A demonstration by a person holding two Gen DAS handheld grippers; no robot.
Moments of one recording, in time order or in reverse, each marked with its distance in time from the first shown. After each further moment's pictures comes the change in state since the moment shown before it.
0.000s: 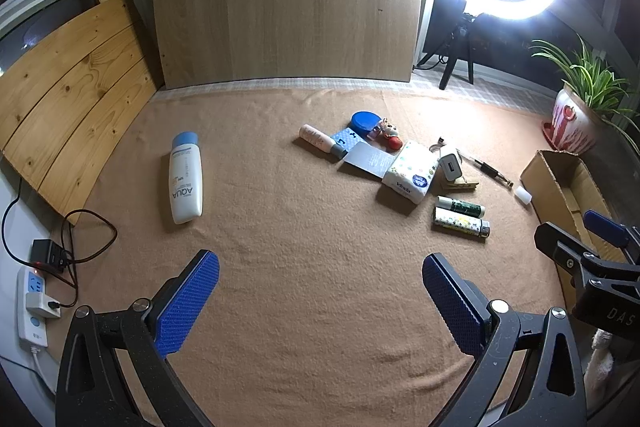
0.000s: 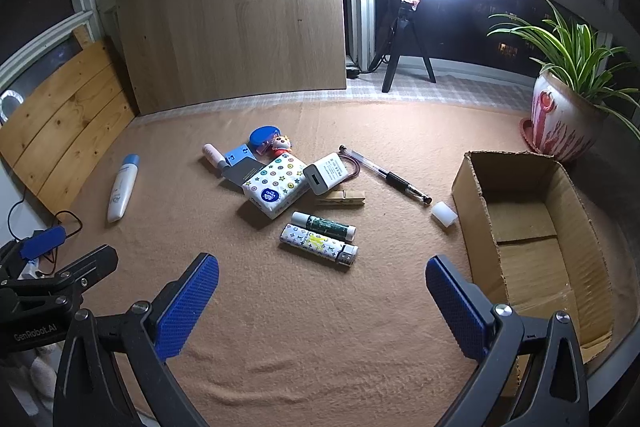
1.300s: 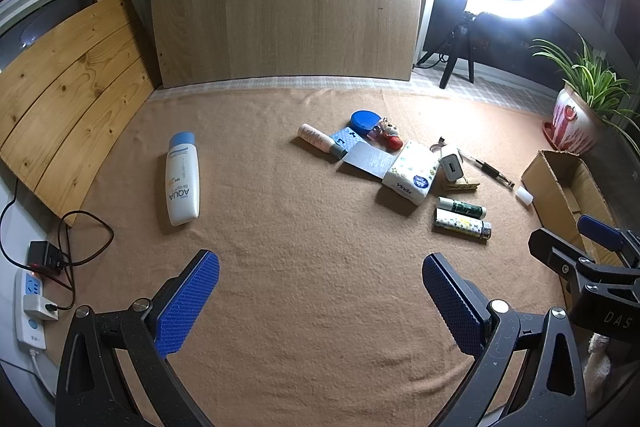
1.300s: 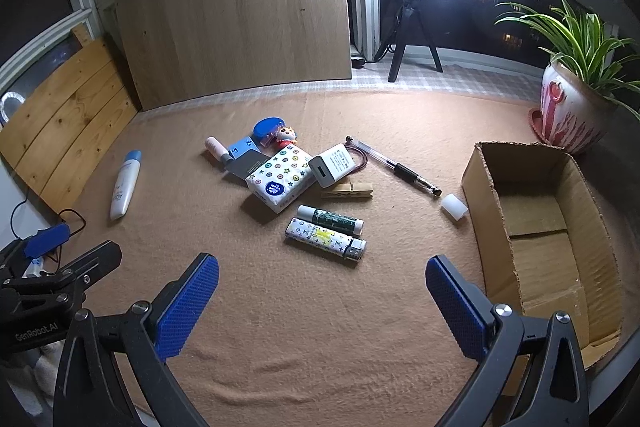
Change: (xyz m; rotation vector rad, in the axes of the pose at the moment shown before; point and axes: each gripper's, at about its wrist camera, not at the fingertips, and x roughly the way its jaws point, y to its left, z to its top) left arm 0.006 0.001 0.002 0.001 0.004 -0.006; right arm 0.009 0.002 0.001 0.016 0.036 0.023
